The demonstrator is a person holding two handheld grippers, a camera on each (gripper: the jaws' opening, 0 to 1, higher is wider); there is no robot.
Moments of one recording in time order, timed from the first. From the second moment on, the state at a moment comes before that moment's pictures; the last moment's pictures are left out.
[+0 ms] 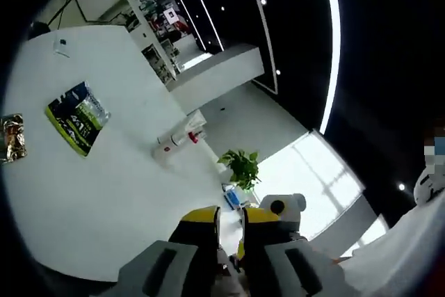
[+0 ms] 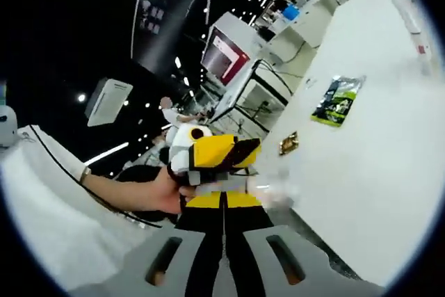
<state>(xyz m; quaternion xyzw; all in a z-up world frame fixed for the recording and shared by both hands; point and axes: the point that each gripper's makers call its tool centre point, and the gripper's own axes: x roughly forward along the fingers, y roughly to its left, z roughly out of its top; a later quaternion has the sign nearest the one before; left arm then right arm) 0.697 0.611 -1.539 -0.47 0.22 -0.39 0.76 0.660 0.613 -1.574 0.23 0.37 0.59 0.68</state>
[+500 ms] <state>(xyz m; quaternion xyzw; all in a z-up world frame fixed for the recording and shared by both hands) 0.703 0.614 -1.617 -0.39 0.34 -0.30 0.80 0.719 0.560 -1.608 0.24 0.37 0.42 0.79</state>
